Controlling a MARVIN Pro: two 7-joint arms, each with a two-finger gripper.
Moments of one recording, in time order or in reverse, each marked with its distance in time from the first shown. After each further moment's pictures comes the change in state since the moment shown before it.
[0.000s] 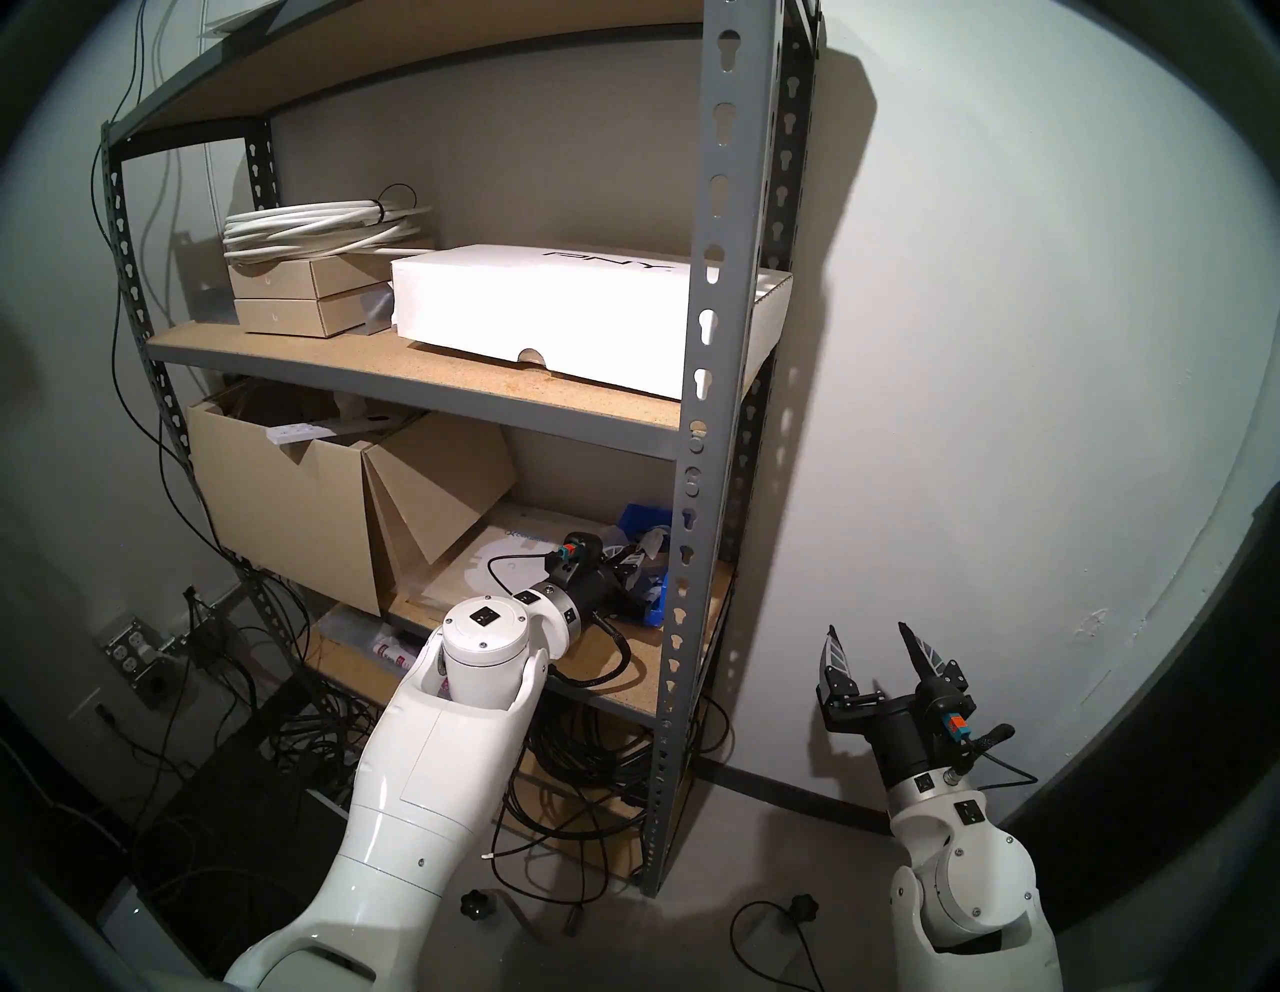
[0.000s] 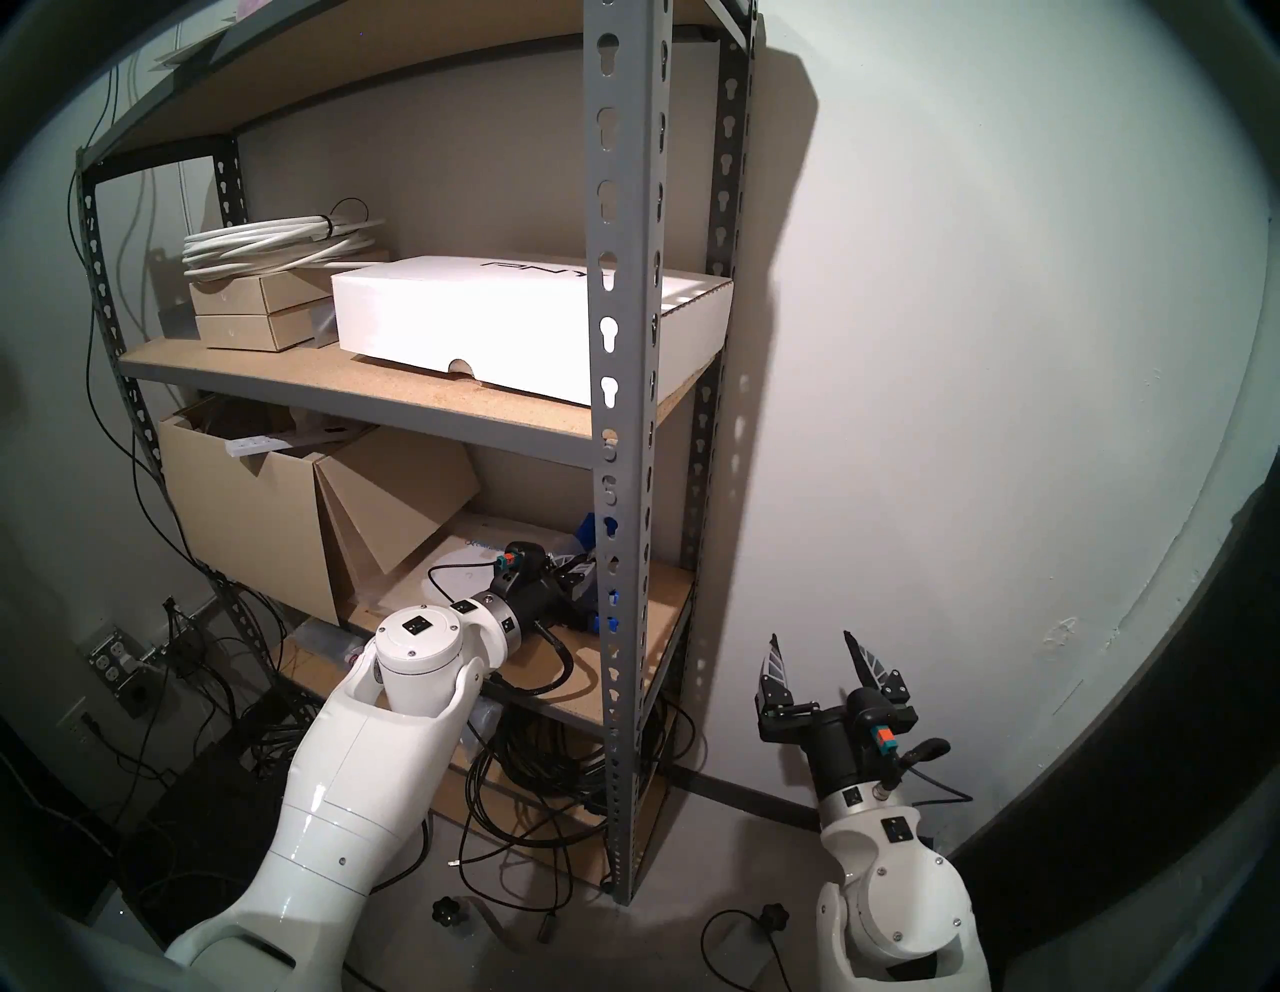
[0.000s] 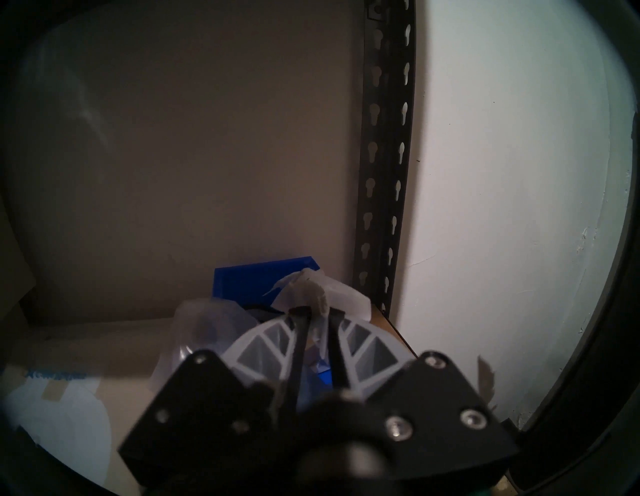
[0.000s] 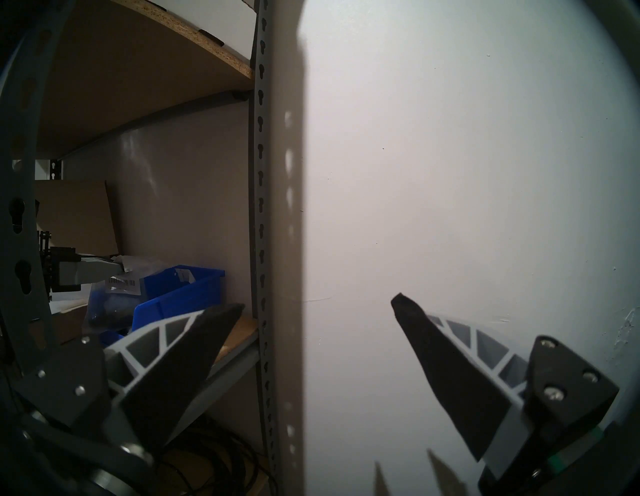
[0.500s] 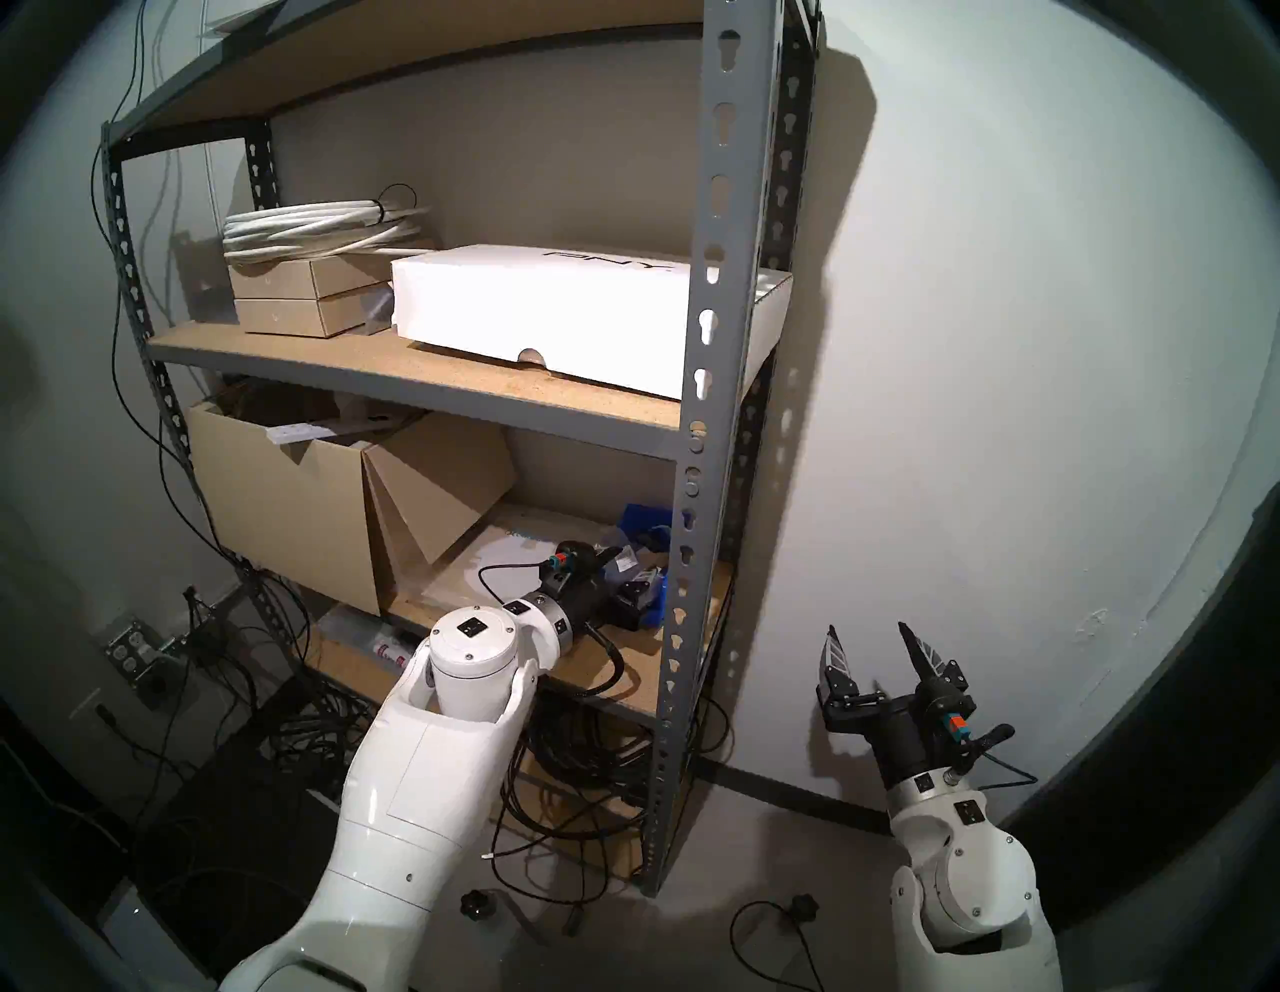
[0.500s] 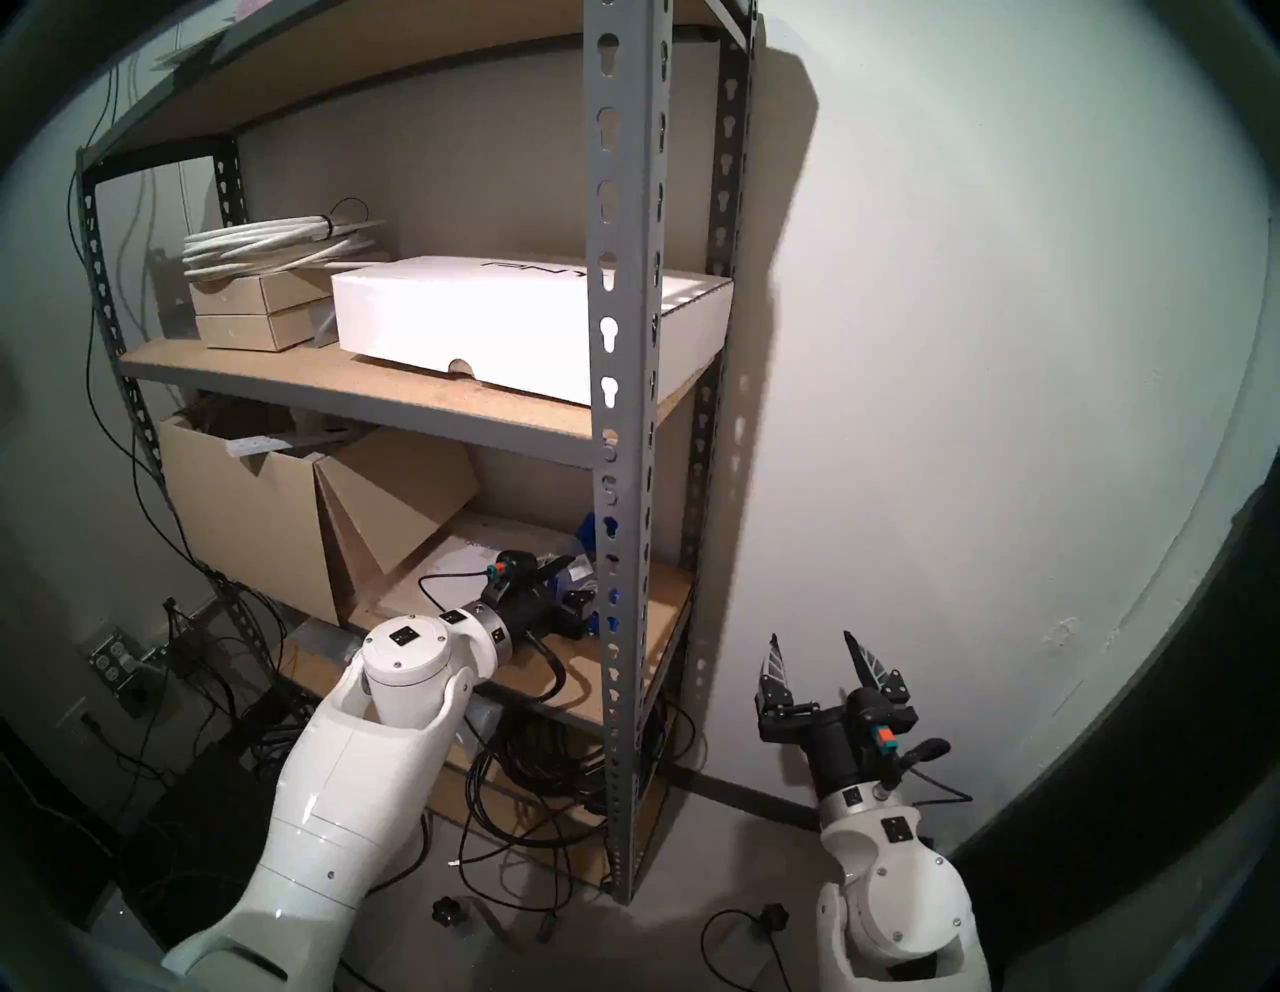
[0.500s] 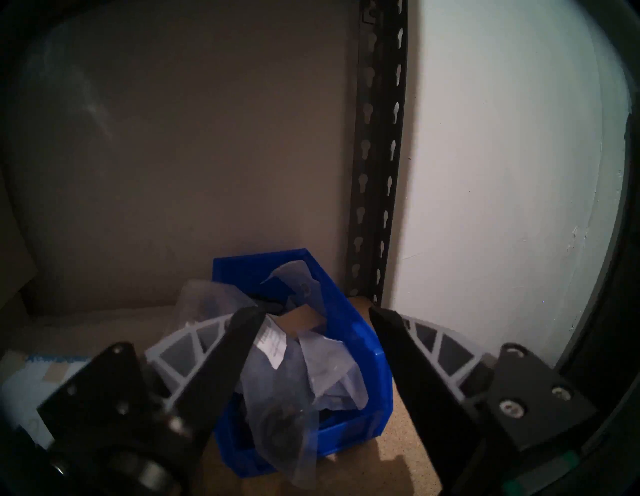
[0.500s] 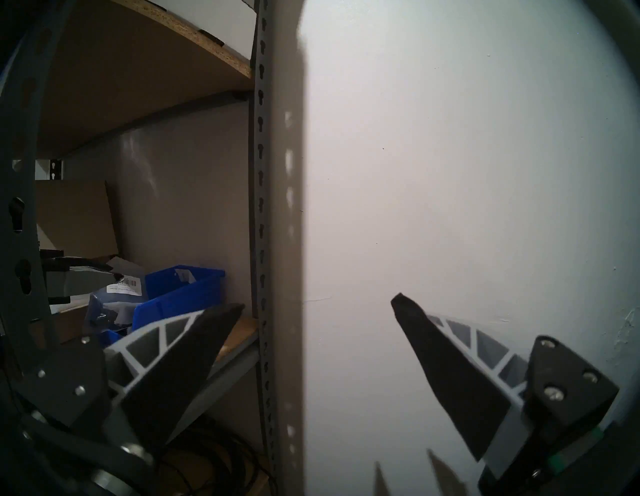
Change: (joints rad) left arm 0.048 0.015 -0.023 -0.044 -0.012 0.001 -0.020; right arm 0.000 0.000 0.000 0.000 0.000 0.000 0.000
